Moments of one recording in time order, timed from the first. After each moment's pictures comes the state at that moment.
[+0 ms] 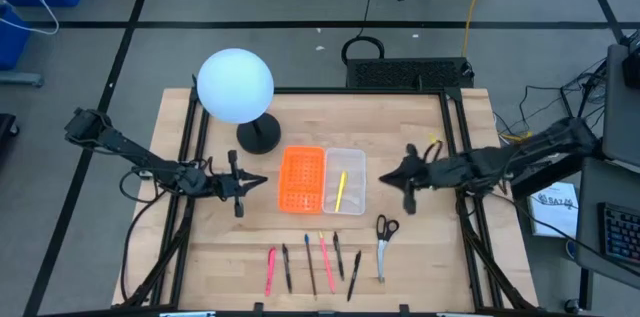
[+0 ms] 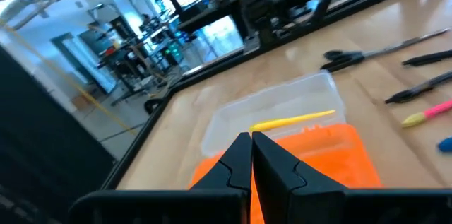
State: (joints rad) left arm -0.43 0.82 0.11 0.60 -0.58 0.39; right arm 0.31 0.89 0.61 -0.19 0.34 0.36
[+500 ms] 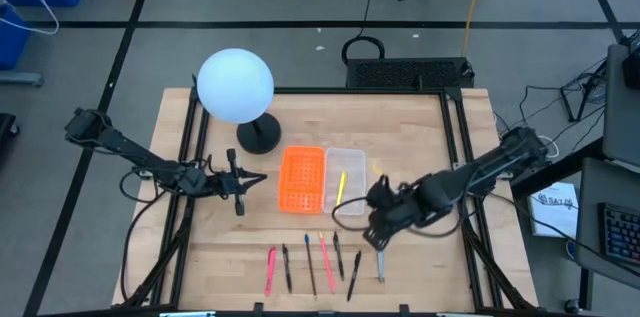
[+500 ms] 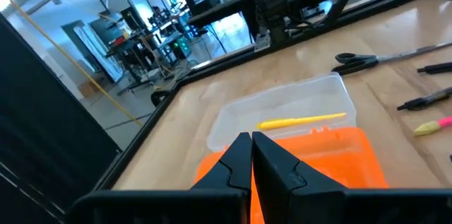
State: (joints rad) left arm -0.43 0.82 0.11 0.60 -0.61 0.34; right arm 0.48 1.61 1.51 -1.16 0.12 1.20
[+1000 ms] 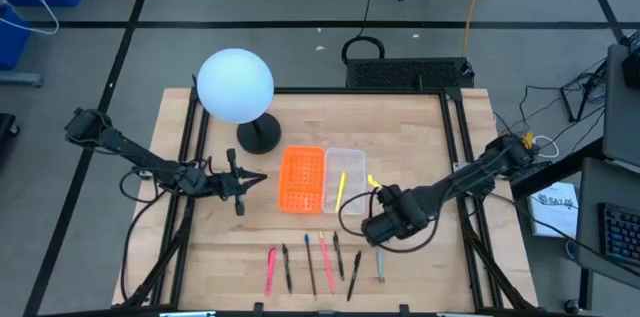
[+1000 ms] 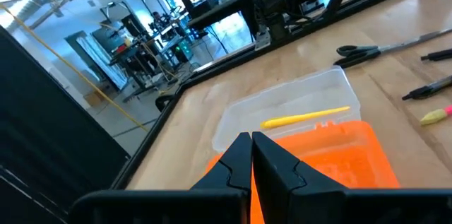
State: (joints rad) left arm -0.43 0.82 0.11 0.60 -0.61 0.41; right arm 0.47 1.73 1.46 -1.36 0.02 1.75
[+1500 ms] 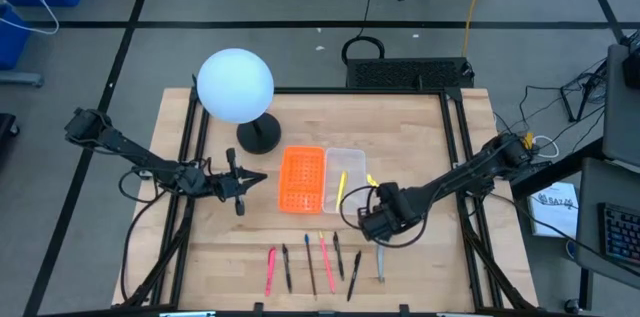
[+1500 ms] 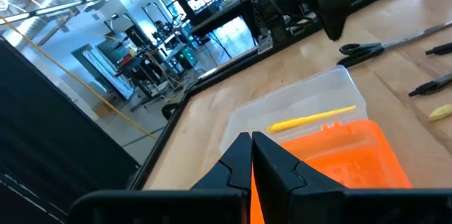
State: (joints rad) left arm -0.43 0.82 0.11 0.63 -0.61 0.49; right arm 0.43 1.73 1.19 -1.05 0.13 1.90
